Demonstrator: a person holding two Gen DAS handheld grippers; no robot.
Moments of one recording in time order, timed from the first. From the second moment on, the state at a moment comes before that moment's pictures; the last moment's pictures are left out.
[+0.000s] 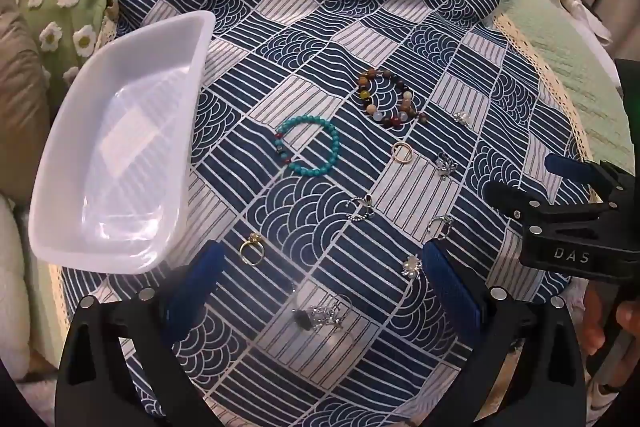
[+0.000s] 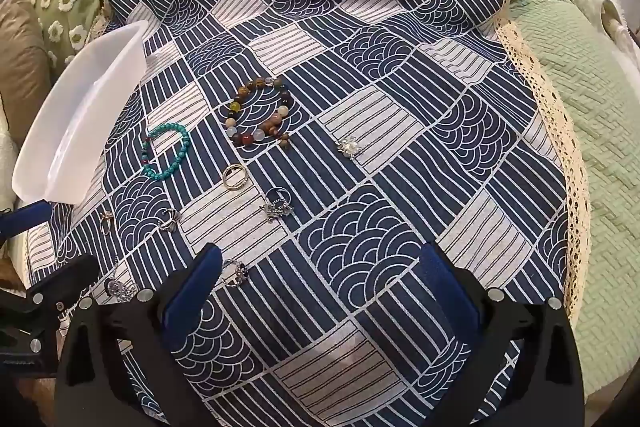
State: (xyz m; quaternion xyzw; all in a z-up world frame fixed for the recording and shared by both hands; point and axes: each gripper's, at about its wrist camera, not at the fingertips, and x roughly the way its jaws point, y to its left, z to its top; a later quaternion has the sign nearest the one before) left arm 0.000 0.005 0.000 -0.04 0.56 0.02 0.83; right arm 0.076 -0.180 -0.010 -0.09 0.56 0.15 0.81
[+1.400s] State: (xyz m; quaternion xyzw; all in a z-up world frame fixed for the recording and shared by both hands) left arm -0.003 0.009 -0.002 -0.04 0.56 0.03 0.83; right arm 0.073 -0.175 -0.011 -0.10 0.56 0.16 0.81
